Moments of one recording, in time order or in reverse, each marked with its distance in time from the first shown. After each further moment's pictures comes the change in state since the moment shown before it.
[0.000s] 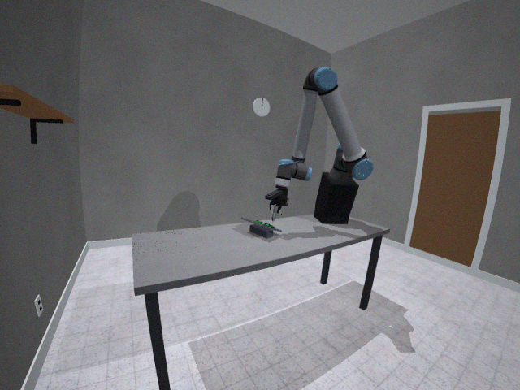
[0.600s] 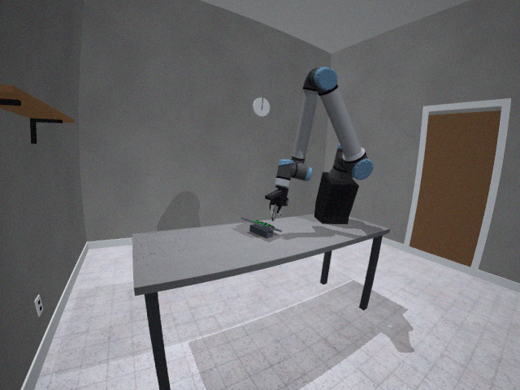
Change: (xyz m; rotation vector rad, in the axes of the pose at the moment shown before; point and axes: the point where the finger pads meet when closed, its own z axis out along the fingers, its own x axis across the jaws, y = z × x) arm 0.000 0.000 0.000 0.000 0.000 0.000
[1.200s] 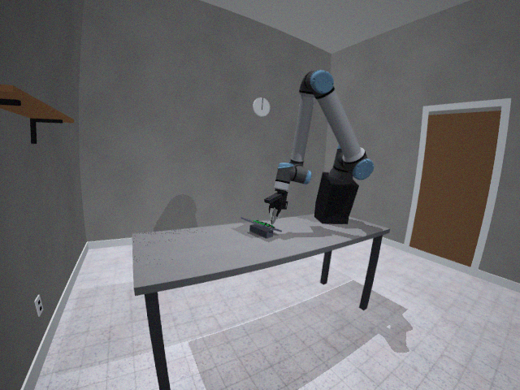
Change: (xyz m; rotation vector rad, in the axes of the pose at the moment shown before) arm 0.000 0.000 0.021 0.000 0.000 0.000
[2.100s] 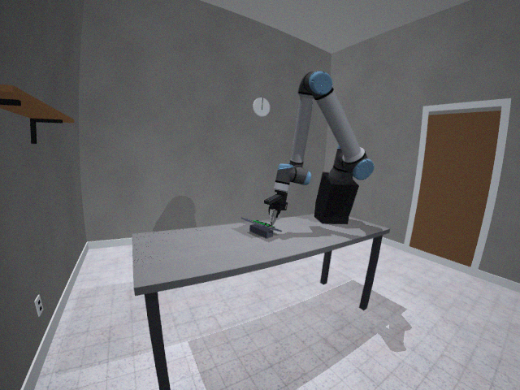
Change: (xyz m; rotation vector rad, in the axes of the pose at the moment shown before) arm 0.000 0.000 0.007 0.000 0.000 0.000
